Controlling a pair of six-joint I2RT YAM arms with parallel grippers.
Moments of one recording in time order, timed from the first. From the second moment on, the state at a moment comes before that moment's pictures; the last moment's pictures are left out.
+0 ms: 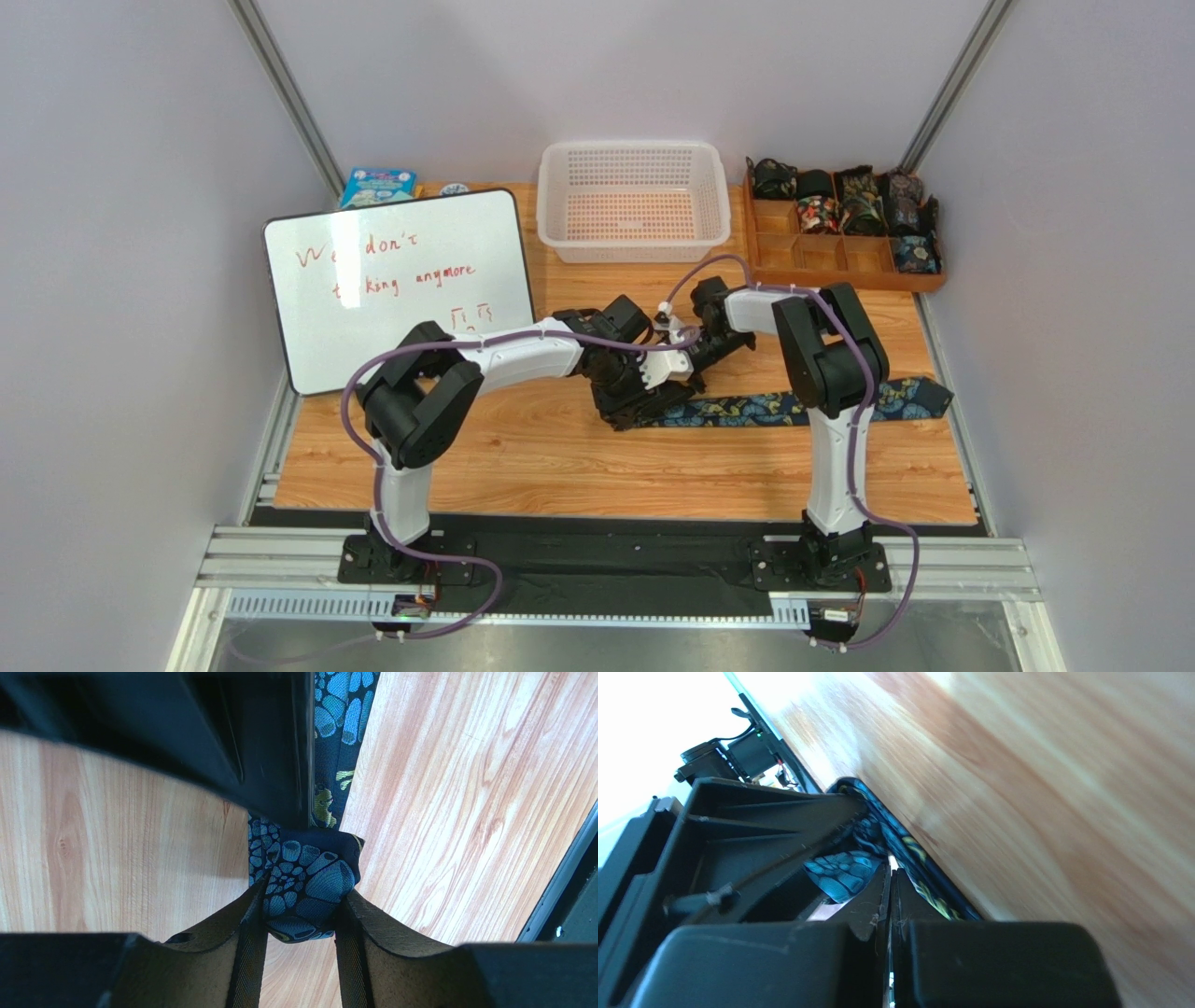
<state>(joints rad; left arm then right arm) -0.85 1.94 1.30 -0.56 0.37 0.41 0.34 2.12 1.25 -0.70 -0.99 0.21</state>
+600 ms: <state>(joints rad) -0.84 1.93 1.29 -0.55 0.38 0.39 0.32 2.07 1.21 -0.74 -1.11 0.25</state>
